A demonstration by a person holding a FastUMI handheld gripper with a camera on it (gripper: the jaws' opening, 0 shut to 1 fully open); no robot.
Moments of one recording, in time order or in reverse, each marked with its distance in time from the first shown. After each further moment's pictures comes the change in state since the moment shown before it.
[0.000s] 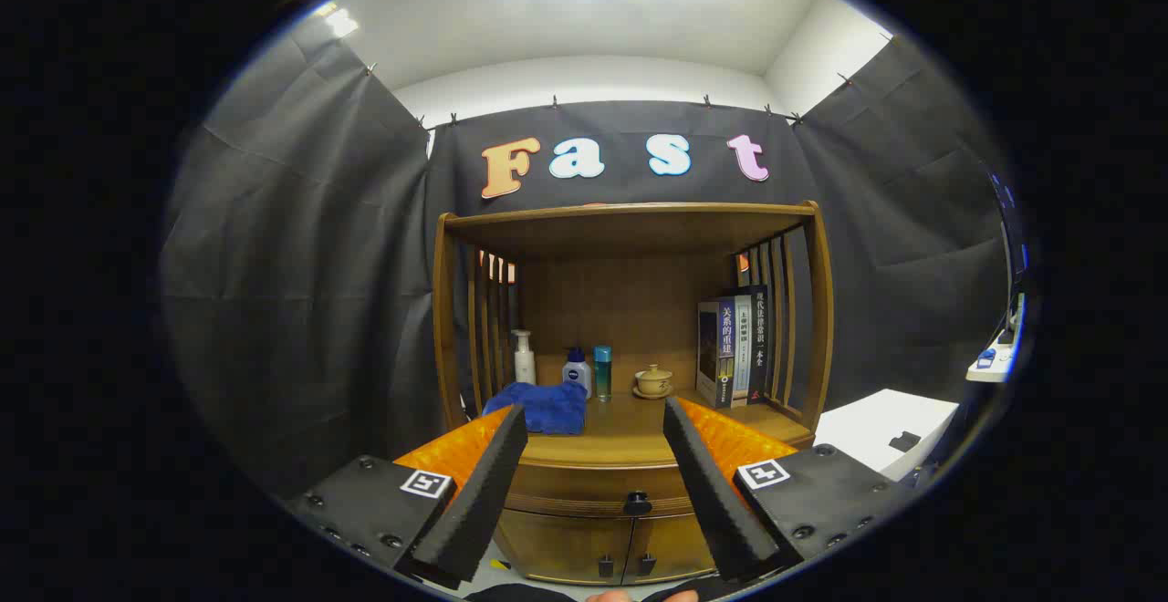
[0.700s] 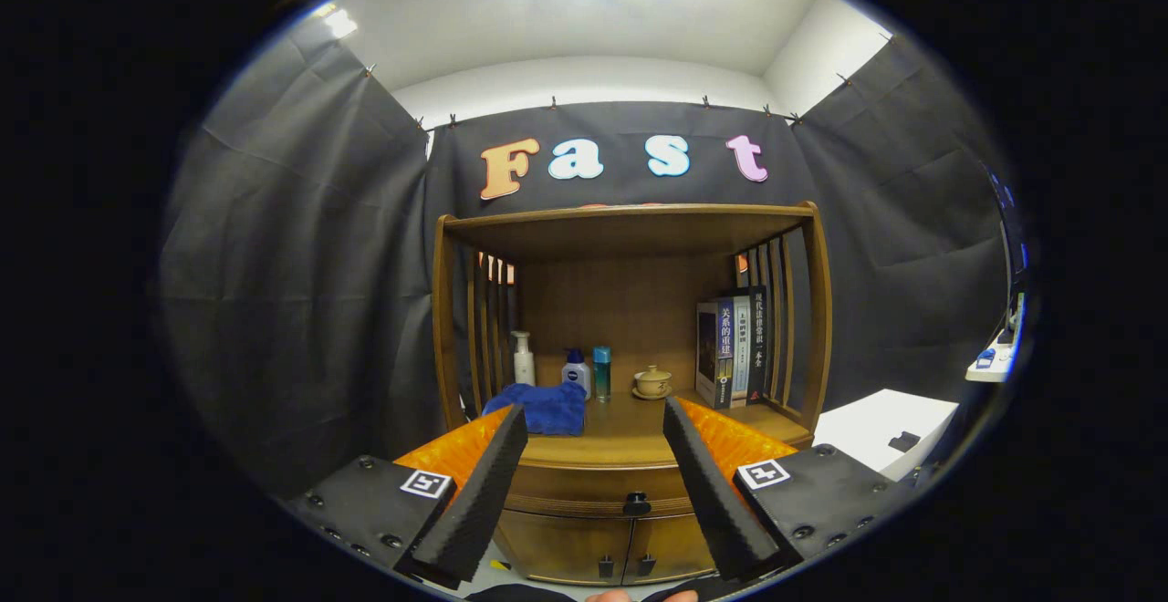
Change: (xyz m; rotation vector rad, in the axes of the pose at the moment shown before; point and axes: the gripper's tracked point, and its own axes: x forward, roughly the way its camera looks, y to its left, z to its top) arm -0.002 0.001 0.002 0.000 -0.001 -0.002
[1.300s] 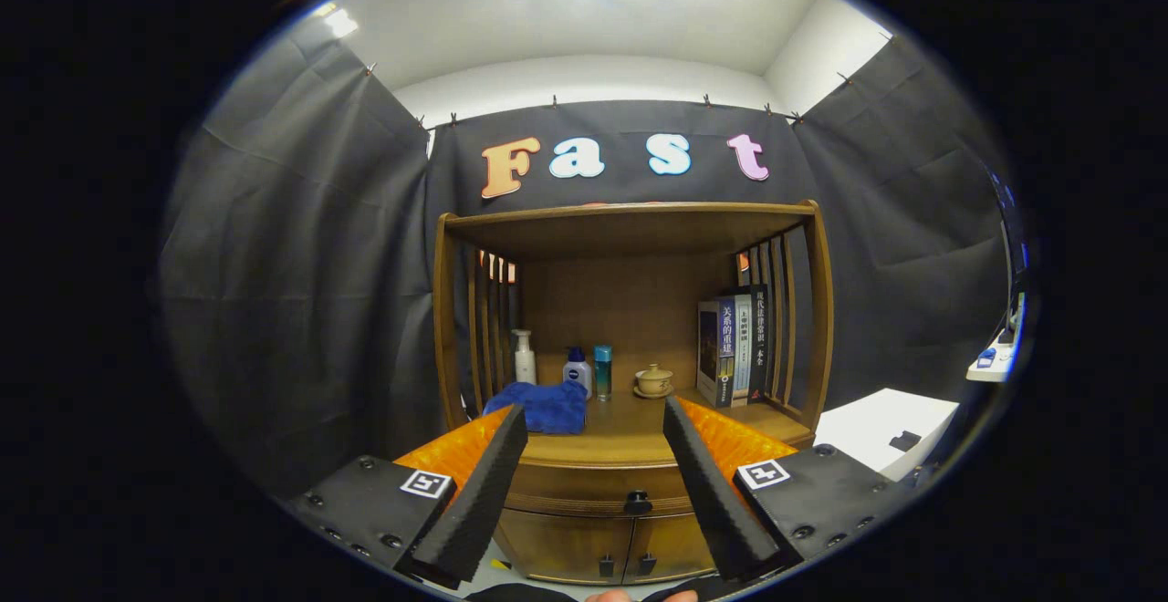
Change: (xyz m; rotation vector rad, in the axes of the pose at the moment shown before) arm 0.000 0.001 -0.002 0.000 0.007 0.003
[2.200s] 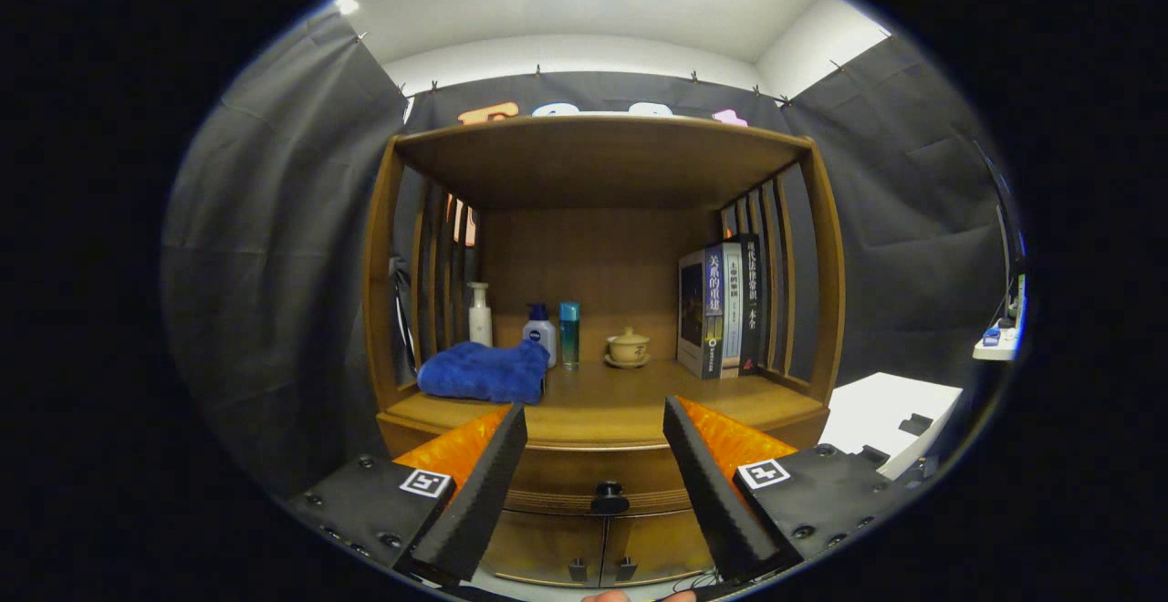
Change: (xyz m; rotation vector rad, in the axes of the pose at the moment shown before) arm 0.081 -0.054 -0.119 -0.038 0.068 -0.093
